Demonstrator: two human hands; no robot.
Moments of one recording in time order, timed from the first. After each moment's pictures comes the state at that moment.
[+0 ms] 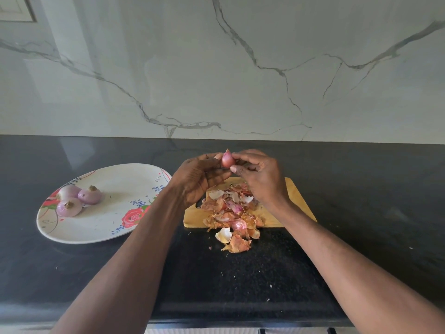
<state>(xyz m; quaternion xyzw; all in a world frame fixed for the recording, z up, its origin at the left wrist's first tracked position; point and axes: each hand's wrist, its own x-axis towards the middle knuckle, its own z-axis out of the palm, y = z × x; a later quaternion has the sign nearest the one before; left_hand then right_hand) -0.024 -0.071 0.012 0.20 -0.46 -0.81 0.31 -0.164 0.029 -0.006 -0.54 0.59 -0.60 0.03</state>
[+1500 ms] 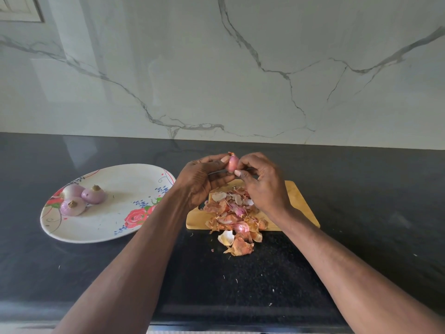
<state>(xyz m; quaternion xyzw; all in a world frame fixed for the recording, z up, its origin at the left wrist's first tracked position) -0.024 -0.065 0.012 0.20 -0.47 -0.79 0.34 -0.162 0.031 -0.011 -0.61 0.58 -0.54 -0.07</state>
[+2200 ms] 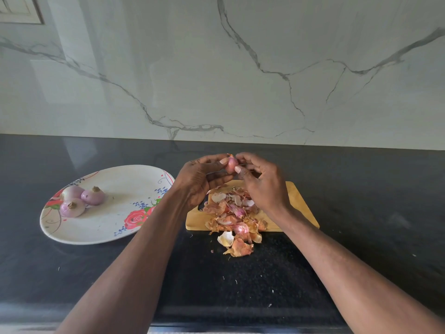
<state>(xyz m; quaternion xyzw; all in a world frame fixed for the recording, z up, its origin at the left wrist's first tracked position) -0.023 -0.069 0.012 0.20 -0.47 -0.79 0.34 -0.156 0.036 -0.004 -0.56 0.59 -0.57 0.00</state>
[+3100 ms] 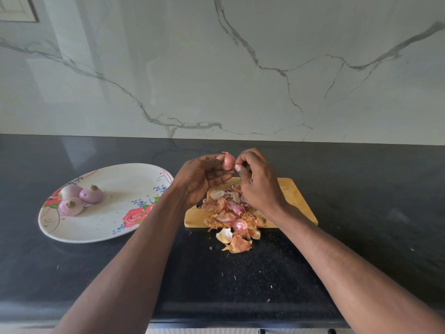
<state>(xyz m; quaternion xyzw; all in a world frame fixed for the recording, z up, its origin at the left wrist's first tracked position) -0.024 -0.066 0.012 0.21 -0.47 -0.79 0.32 -0.160 0.025 -0.014 -0.61 0.63 -0.47 -0.13</state>
